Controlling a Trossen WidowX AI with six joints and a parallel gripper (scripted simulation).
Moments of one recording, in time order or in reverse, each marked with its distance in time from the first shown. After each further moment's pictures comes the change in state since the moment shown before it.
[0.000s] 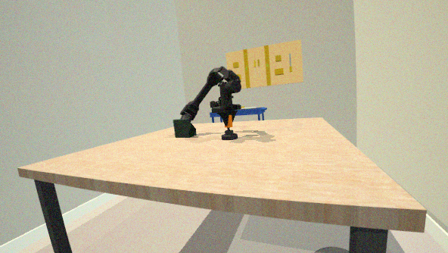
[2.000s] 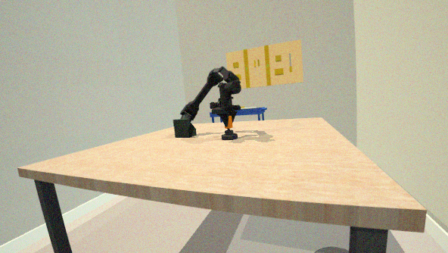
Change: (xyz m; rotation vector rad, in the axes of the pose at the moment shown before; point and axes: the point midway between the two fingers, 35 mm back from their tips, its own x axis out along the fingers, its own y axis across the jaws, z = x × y) arm 0.005 0.000 0.001 -0.006 0.004 -0.009
